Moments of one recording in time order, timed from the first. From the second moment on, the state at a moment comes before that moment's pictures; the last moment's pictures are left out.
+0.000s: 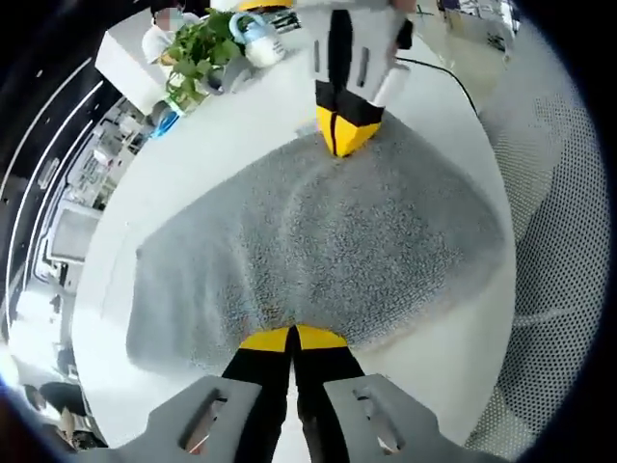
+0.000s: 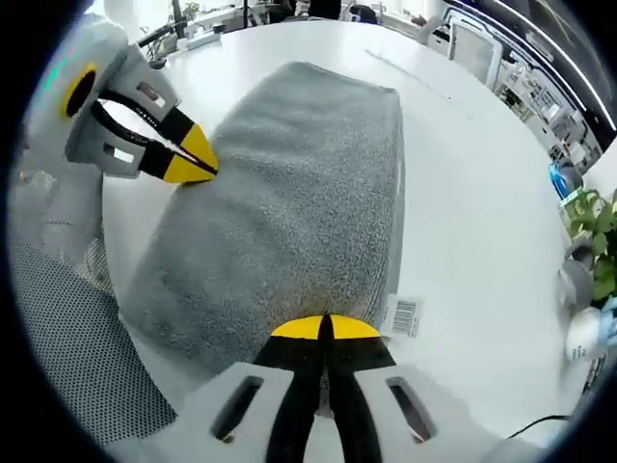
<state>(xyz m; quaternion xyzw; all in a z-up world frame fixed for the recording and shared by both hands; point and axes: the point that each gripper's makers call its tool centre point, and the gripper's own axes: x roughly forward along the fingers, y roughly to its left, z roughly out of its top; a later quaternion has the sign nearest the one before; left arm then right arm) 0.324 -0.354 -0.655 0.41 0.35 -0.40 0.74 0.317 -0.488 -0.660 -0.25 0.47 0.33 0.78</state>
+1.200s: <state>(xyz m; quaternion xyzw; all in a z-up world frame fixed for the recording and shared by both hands) 0.343 -0.339 -0.658 0.32 0.46 -0.38 0.74 0.301 -0.467 -0.664 -0.32 0.48 0.36 0.73</state>
